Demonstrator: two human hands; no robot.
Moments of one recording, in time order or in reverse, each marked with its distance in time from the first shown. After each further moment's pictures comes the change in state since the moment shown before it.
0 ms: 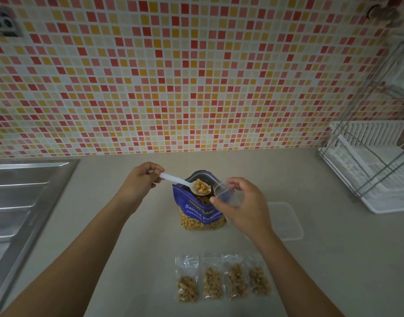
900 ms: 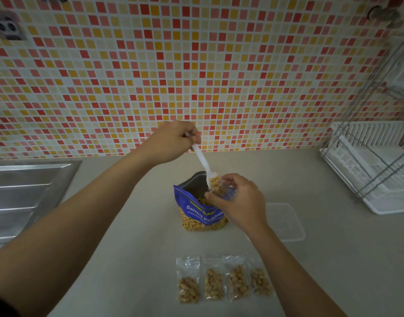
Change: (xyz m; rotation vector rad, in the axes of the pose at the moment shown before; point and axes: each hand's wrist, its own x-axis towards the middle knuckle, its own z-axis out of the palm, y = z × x) left_hand -0.015 0.116 0.016 0.582 -0.204 0.519; right_hand 0.012 -0.014 0.007 -0.091 0.004 0.042
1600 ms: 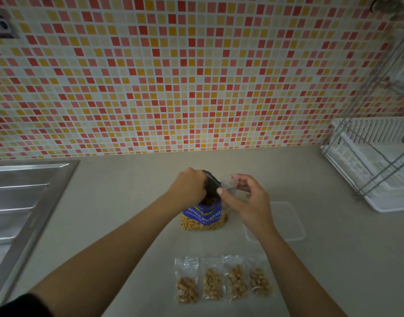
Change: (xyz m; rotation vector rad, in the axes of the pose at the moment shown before) left_hand -0.006 -0.033 0.106 0.499 -0.222 -0.089; right_hand -0.002 0.025 -0.005 0.476 0.011 0.133
